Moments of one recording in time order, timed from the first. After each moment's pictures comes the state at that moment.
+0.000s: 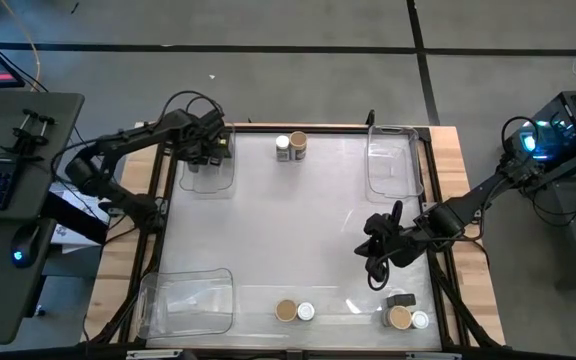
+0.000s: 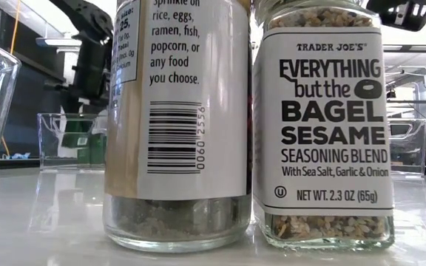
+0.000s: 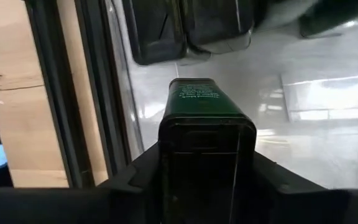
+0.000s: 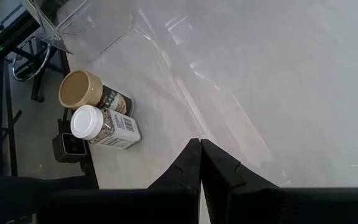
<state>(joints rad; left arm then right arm) 0.79 1.47 1.03 -1.15 -0.29 -0.65 0.58 1.18 1.03 -0.73 0.34 1.02</state>
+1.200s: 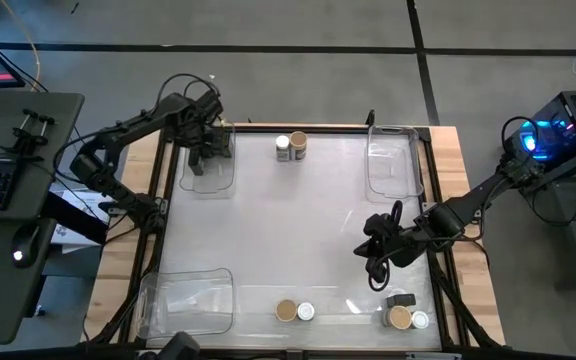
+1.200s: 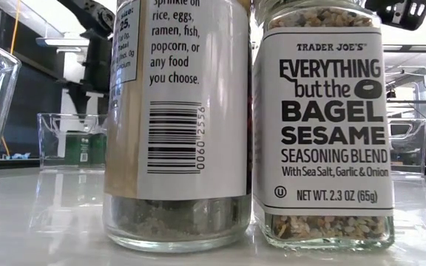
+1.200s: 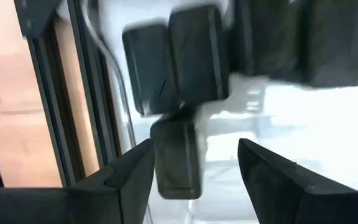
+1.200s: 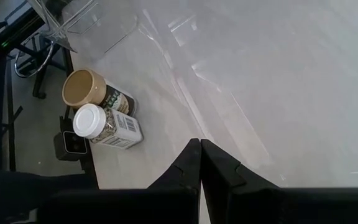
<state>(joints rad) 0.88 1.52 1.19 -1.18 -0.24 -0.56 0.58 1.18 1.03 -0.72 0.34 0.99</state>
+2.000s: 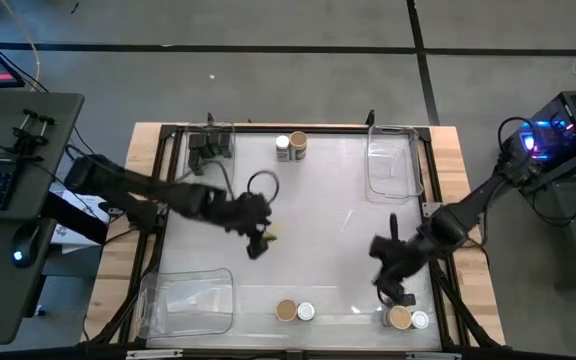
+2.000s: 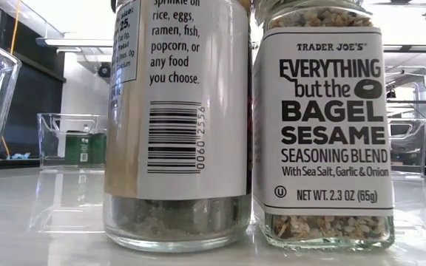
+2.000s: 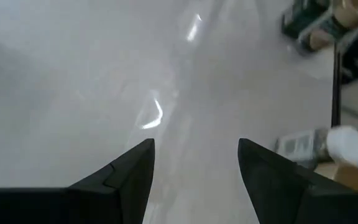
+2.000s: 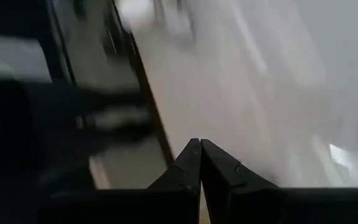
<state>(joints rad) -0.20 1.45 1.16 -0.55 -0.16 -0.59 0.65 1.19 1.03 -0.74 -0.04 1.14</state>
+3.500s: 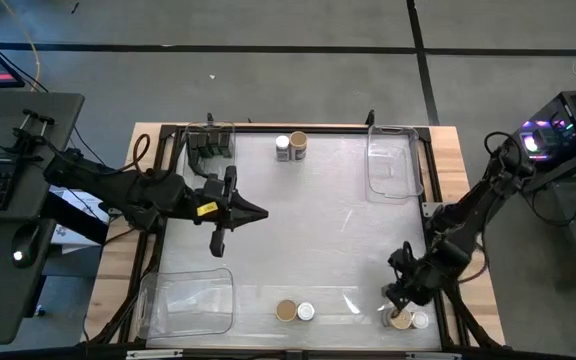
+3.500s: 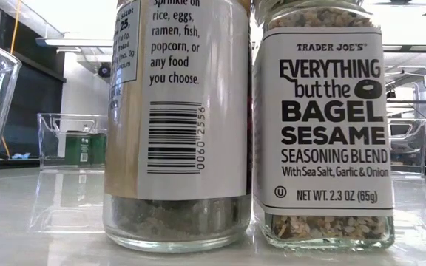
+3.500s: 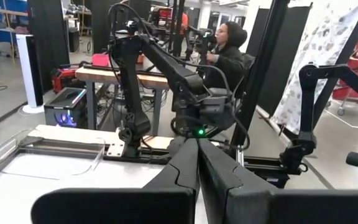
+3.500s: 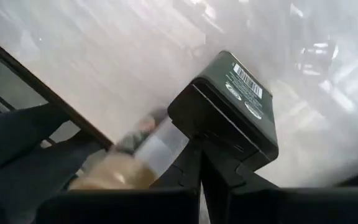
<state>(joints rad) -0.34 1.19 1.22 -0.09 -0.28 -0.15 0.87 1.25 0.81 -0.77 -0.04 1.79</state>
